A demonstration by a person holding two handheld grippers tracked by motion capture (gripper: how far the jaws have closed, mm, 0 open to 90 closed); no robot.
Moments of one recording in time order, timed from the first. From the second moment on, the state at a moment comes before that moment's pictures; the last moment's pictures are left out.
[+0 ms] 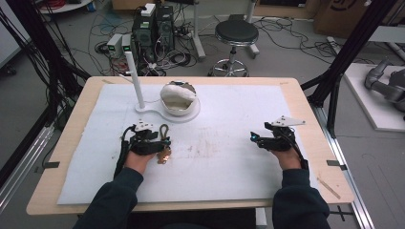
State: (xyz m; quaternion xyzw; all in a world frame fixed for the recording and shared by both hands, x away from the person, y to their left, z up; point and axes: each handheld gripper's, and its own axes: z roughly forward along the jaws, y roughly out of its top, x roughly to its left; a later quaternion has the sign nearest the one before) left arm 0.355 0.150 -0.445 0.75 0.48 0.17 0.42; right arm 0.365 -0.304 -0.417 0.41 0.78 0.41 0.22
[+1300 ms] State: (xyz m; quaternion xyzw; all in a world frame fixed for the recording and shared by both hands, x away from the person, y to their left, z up) left arm 0.351 0.133 -0.449 0.78 0.45 0.17 0.41; right arm 0.366 -0.306 -0.417 0.42 0.78 0.42 0.22
